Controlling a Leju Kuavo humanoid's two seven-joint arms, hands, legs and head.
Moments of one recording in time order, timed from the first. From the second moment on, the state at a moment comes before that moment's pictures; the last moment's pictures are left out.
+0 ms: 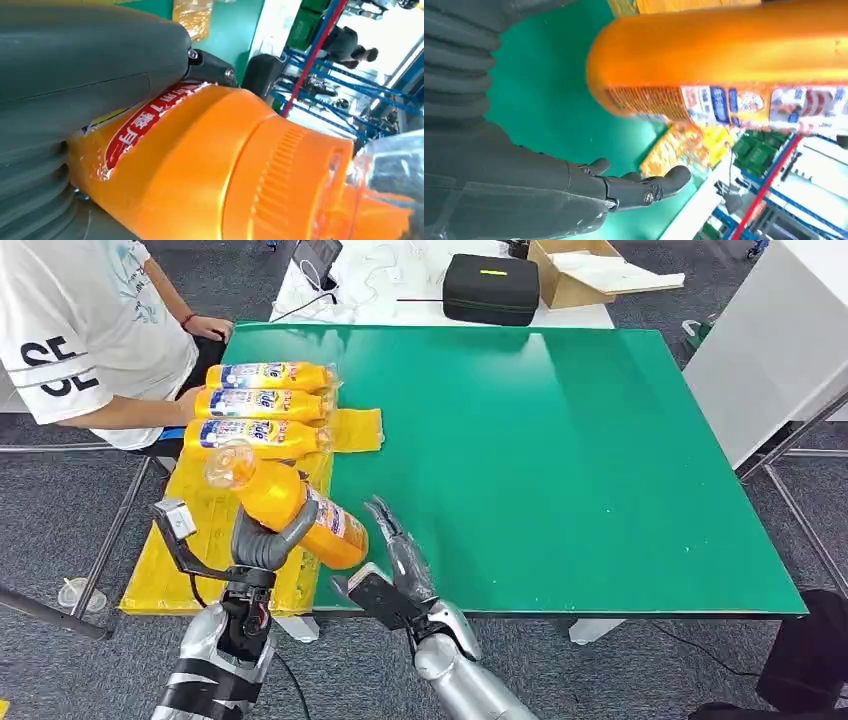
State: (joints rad) left arm -0.23 -0.23 -0.18 -1.12 0.36 -0.26 -0.52; right arm -0.31 0.31 0.50 -0.82 0.46 -0.40 -0.48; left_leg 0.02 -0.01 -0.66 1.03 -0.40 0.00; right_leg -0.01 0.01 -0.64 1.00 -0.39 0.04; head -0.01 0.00
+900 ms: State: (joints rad) left arm -0.51 -0.12 -0.12 -0.82 -0.65 0.55 -0.68; right arm -0.22 0.27 0.49 -1.25 0.24 -0.43 -0.61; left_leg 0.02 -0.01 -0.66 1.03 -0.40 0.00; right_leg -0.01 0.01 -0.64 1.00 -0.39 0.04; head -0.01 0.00
